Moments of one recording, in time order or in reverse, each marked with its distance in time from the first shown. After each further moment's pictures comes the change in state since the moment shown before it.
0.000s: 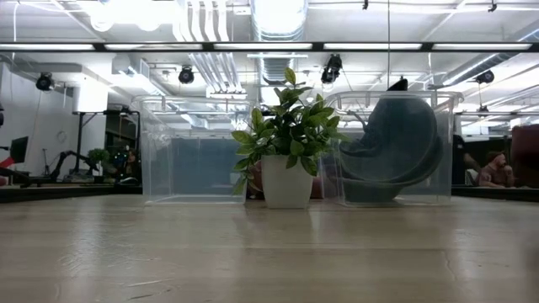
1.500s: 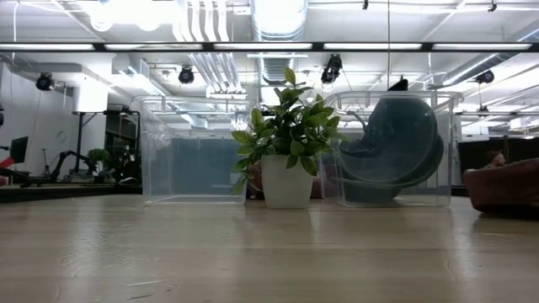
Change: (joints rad) left arm -0.011 0.000 0.000 0.007 0.067 -0.017; right arm -0.029 -0.320 -0.024 0.114 0.162 0.148
